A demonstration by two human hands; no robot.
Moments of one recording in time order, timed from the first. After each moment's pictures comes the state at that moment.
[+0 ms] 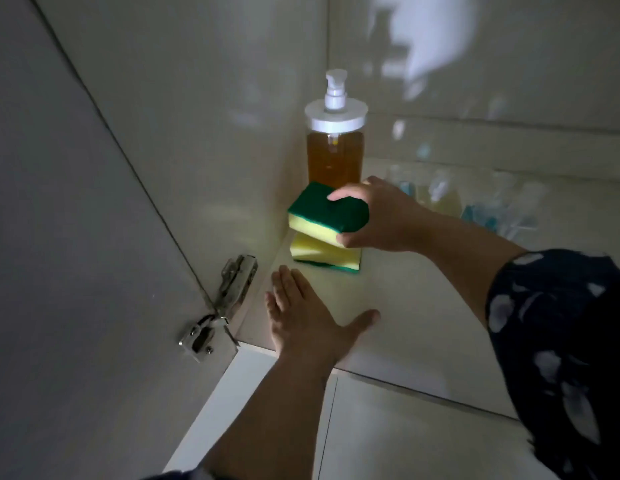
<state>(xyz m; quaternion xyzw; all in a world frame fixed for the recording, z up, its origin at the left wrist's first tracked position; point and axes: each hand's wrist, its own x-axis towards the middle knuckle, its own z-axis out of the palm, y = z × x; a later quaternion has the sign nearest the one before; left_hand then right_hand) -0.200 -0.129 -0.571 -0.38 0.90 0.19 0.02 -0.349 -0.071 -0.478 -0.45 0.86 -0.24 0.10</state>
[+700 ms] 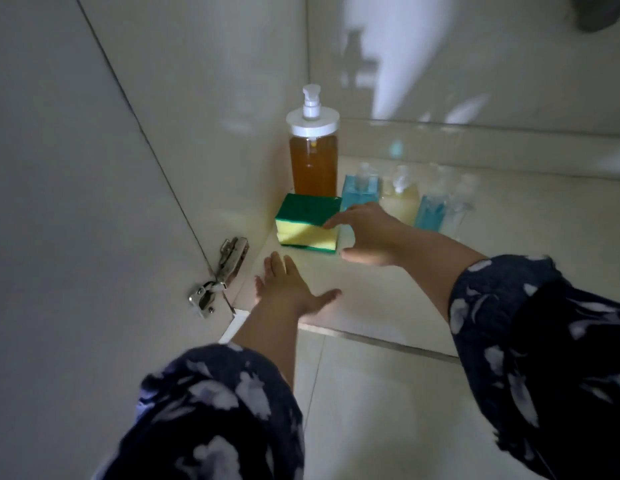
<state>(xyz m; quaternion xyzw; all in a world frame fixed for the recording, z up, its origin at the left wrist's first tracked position) -0.193 -0.134 -0.544 -0.33 0.92 0.15 0.17 -0.302 -0.023 -0.471 -0.44 0.88 -0.14 0.12</state>
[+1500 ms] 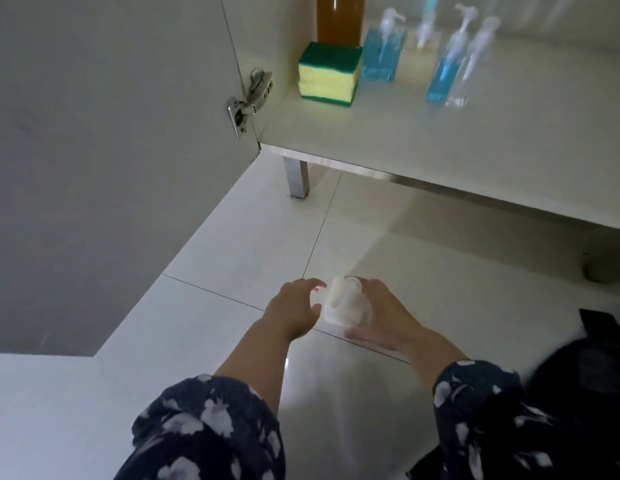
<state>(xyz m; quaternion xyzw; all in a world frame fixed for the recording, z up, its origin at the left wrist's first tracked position) 0.046 0.008 -0.624 -0.27 0.89 0.34 0.16 -0.058 0.158 -0.636 -0.32 0.85 -0.22 0.36</state>
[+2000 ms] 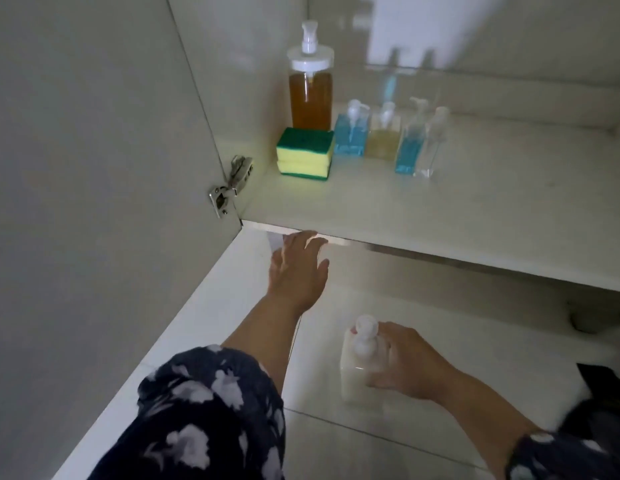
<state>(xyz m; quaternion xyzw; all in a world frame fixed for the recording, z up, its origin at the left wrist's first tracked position) -0.077 -0.046 -0.570 -0.20 0.95 0.21 -0.09 -0.098 0.163 -0.568 -0.34 0.86 -0.22 0.32</state>
